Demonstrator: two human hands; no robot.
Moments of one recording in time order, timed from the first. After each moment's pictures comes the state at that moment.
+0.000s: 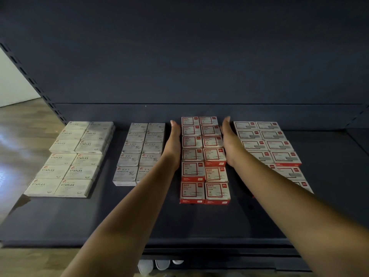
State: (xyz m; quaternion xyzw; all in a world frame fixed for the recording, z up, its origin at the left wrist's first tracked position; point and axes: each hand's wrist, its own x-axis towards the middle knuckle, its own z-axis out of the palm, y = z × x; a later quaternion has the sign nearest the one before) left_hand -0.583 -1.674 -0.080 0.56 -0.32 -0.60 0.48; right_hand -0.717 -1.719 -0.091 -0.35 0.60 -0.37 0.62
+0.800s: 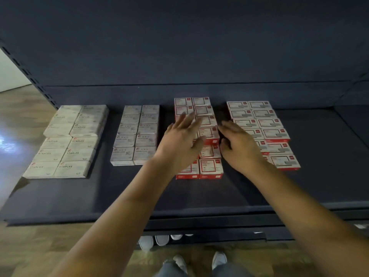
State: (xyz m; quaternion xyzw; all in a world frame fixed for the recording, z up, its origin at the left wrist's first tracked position) left_hand -0.588 -1.613 -0.063 0.58 -0.79 -0.10 0.20; right_hand -0.758 -1.627 -0.079 -0.78 0.57 -0.20 0.15
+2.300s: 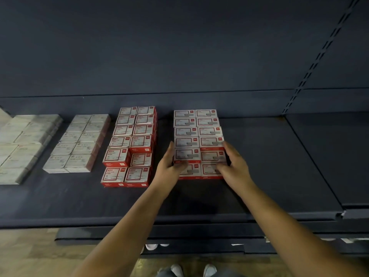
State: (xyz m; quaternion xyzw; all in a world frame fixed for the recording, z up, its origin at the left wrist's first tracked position) left_hand -0.748 -1.608 -0.120 0.55 -0.44 -0.53 0.47; right_hand -0.926 -1.634 -0.123 -0.62 0.56 -0.35 0.42
